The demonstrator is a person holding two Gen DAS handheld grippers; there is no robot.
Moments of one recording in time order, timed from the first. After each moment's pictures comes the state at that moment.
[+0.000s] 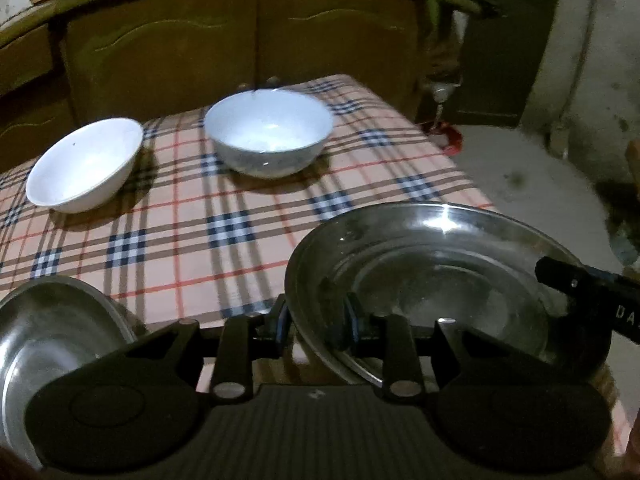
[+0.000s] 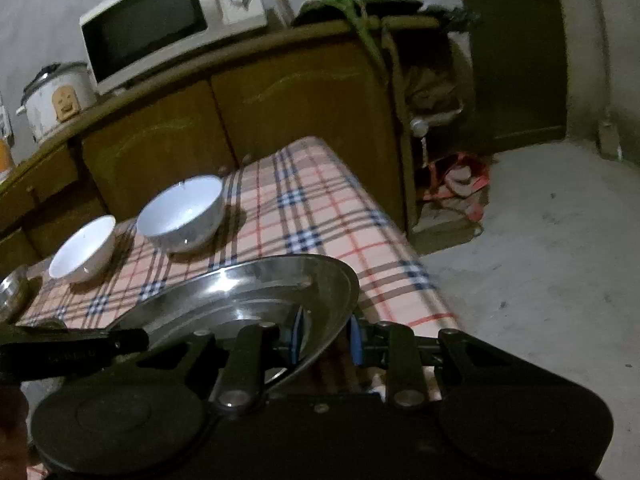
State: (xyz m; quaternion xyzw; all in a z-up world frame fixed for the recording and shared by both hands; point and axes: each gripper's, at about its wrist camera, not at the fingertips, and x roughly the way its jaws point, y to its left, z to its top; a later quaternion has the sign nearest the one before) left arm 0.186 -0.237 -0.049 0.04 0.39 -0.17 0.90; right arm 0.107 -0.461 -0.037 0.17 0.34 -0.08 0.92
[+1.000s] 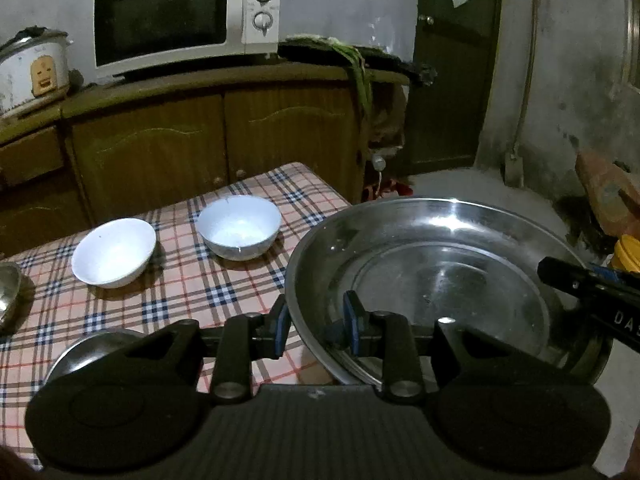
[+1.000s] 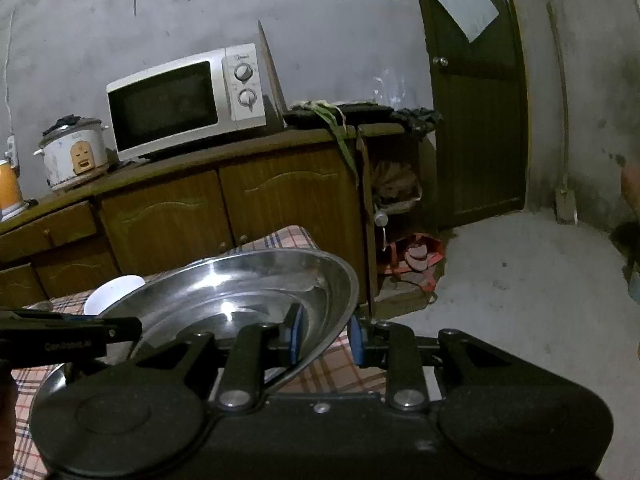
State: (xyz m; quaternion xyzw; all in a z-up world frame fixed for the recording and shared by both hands) left arm 0.091 -0.233 0.047 0.06 0.30 -0.22 0.93; right arm -0.002 -0.436 0.081 0.12 0.26 -0.13 0.95
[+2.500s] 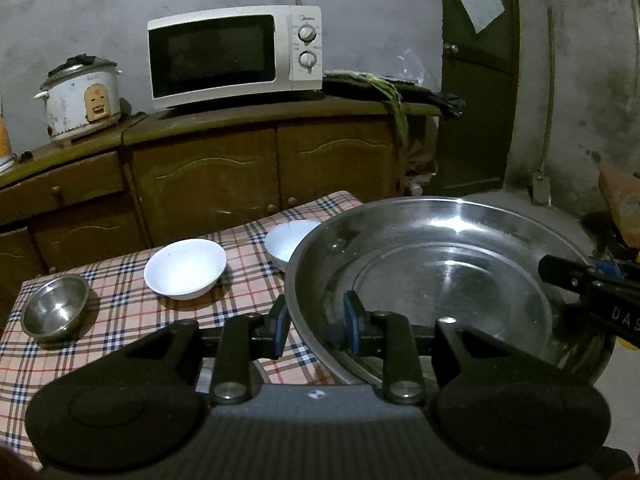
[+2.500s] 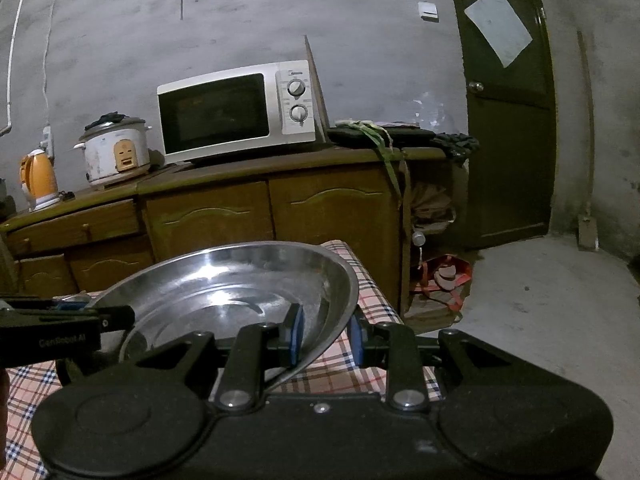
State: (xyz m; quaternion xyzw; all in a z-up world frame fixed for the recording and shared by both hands) left arm 0.053 -0.181 0.074 0.07 0.25 -0.17 0.95; right arm -0.016 -0.390 0.111 0.09 0.24 -0.08 0.96
